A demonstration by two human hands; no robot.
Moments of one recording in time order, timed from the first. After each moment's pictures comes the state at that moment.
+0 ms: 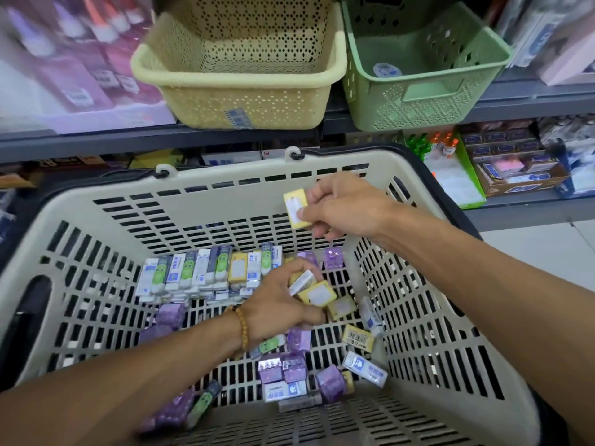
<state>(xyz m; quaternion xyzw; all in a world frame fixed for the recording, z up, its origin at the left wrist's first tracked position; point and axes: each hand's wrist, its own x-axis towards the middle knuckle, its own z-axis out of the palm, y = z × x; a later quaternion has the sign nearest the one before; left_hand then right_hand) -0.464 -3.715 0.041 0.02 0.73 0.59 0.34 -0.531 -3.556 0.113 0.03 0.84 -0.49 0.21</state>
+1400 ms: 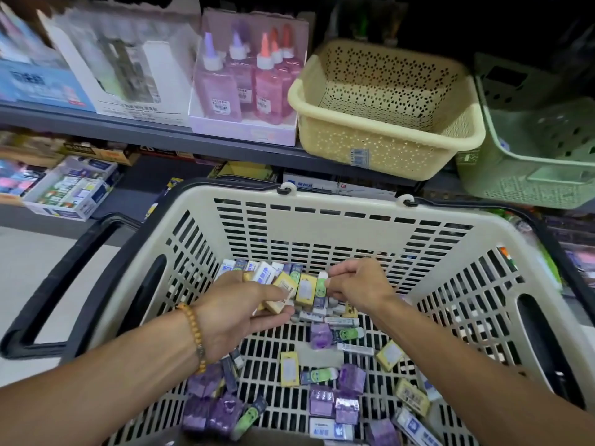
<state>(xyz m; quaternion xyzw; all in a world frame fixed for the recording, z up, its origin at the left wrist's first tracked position) -0.469 -3.841 0.092 -0.32 0.53 0.75 0.25 -0.528 -3.650 0.034 0.15 0.80 -0.54 0.22</state>
